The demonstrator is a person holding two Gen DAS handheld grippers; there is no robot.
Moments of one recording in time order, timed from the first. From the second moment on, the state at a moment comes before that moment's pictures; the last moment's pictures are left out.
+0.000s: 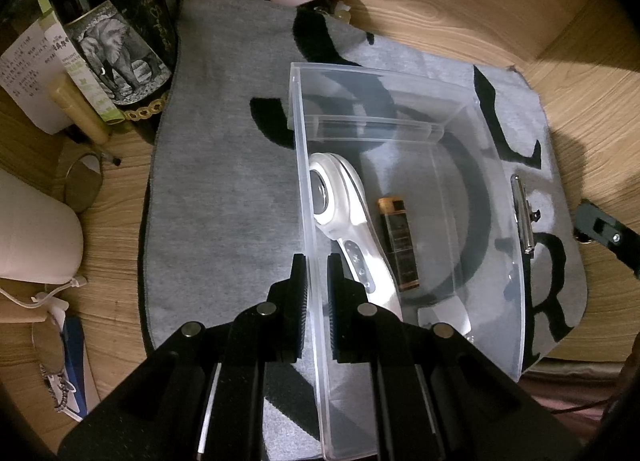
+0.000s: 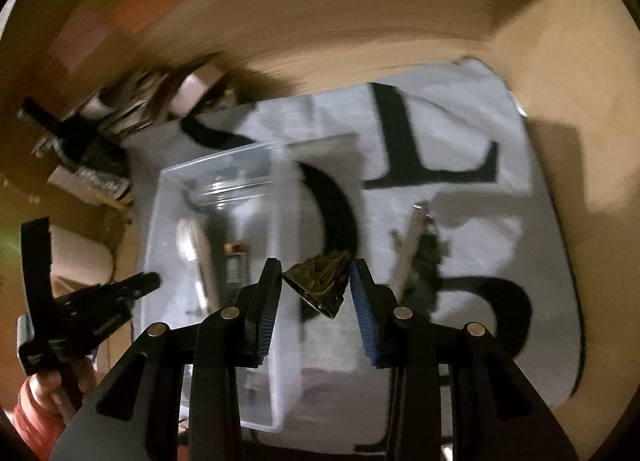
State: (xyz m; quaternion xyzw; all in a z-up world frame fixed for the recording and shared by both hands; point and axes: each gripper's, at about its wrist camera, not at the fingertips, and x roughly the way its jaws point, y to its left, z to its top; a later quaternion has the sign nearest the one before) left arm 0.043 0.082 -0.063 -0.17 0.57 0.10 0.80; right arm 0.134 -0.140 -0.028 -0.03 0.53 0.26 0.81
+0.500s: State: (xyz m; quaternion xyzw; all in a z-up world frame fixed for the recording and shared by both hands) left arm 0.043 0.084 -0.063 -0.18 0.58 0.10 0.79; right arm 0.115 -0.064 -0.062 -0.10 0.56 0.34 0.75
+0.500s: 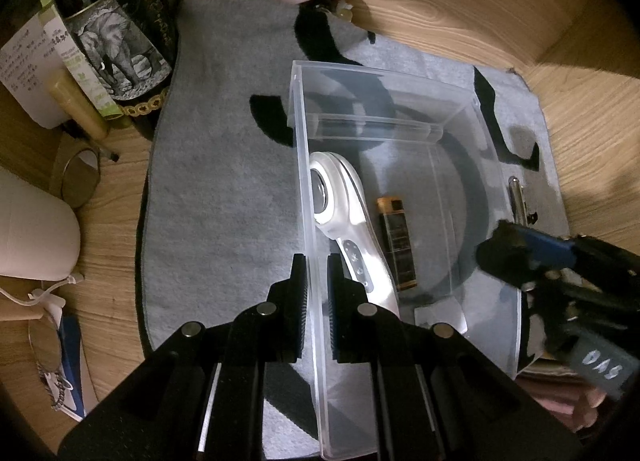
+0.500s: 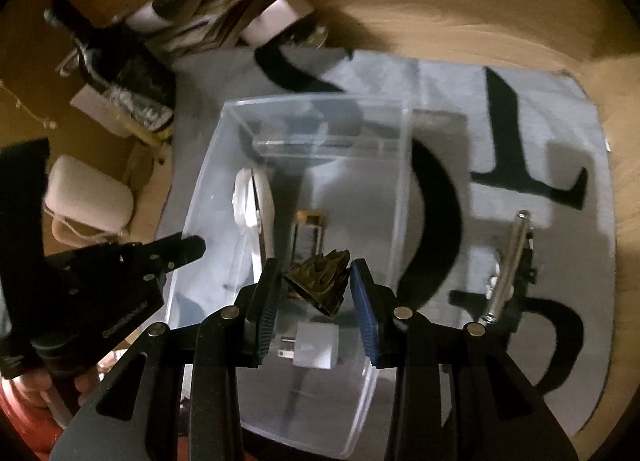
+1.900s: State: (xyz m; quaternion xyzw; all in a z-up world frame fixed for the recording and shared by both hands) left arm 0.046 0.082 -0.063 -0.18 0.58 0.11 0.79; right arm 0.136 -0.107 -0.036 -0.10 0.54 0.31 0.78
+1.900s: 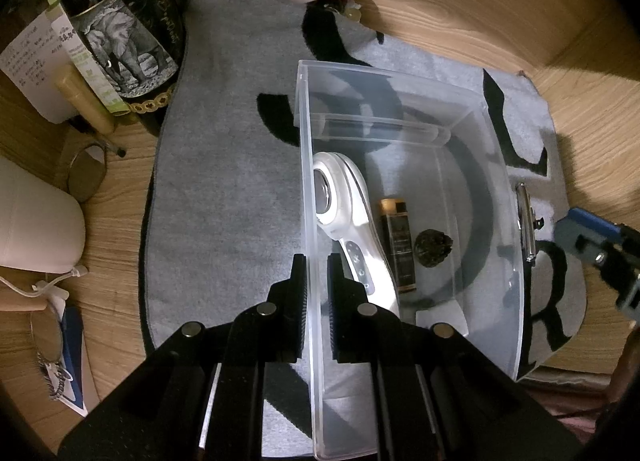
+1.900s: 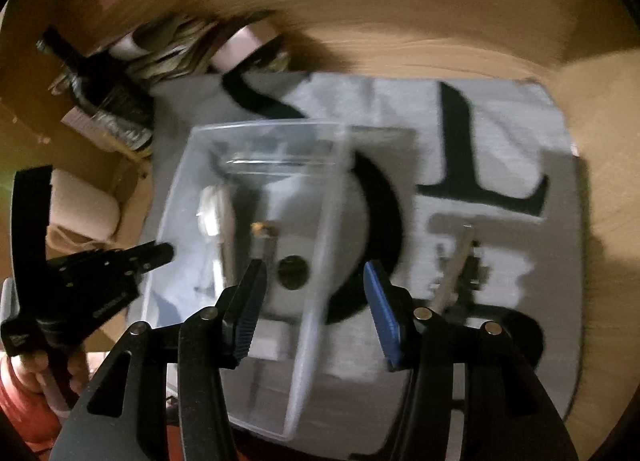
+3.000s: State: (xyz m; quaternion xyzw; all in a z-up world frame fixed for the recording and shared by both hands) left arm 0.046 0.082 -0.064 -0.18 0.58 0.11 0.79; right arm 0.141 -0.178 -0.147 -0.12 0.64 0.20 0.73
